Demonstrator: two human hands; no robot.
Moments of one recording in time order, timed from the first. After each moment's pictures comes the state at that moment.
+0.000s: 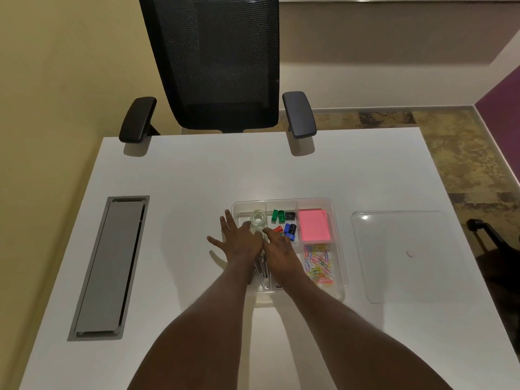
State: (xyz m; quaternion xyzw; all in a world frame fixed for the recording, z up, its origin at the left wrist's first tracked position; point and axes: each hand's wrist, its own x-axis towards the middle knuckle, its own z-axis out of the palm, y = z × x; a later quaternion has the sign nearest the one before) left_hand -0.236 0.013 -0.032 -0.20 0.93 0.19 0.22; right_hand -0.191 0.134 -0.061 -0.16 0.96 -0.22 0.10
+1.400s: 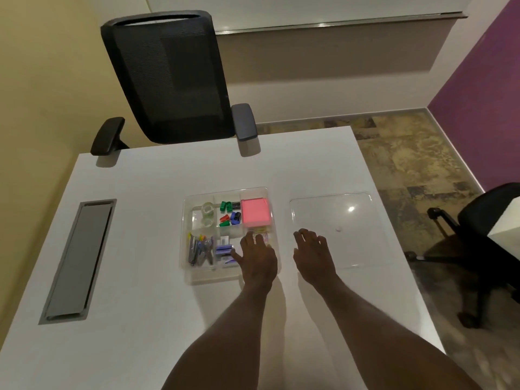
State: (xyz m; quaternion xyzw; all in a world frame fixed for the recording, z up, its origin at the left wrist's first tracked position) left_hand -0.102 0.217 0.019 -0.10 0.96 0.21 0.13; right_hand -0.098 0.371 0.017 -0.08 0.99 0.00 0.09
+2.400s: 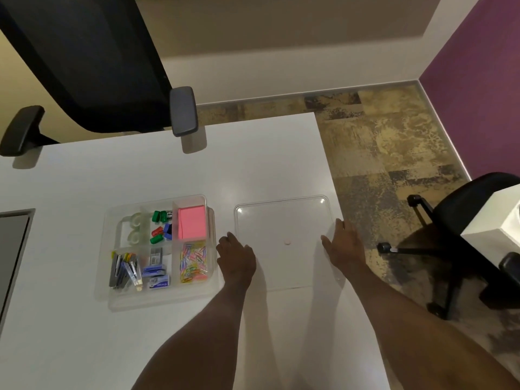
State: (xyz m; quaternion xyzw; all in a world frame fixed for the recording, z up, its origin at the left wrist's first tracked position) left_hand -0.183 0.358 -0.040 -0.21 0.93 0.21 0.20; right_hand -0.188 0.621 -0.040 0.16 0.97 -0.12 0.15
